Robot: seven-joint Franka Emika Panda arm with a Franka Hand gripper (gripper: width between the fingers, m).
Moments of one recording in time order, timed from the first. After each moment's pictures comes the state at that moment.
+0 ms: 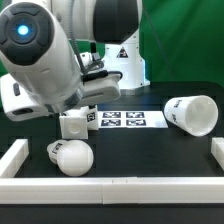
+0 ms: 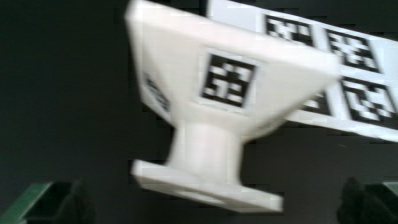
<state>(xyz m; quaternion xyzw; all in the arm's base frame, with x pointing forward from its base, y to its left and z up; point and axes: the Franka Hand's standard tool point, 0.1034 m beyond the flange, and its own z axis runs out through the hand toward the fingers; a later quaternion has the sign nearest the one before) 0.463 -0.134 0.062 -0.89 -0.08 0.45 0.06</state>
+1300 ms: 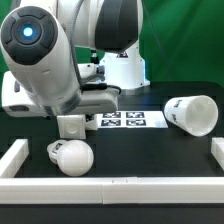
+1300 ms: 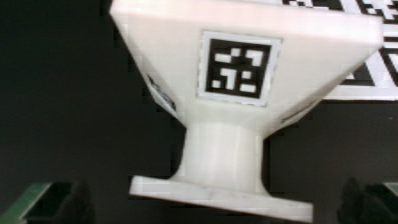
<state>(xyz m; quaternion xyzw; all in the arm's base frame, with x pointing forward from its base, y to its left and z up) 0.452 -0.135 0.047 -0.90 0.00 0.43 0.02</state>
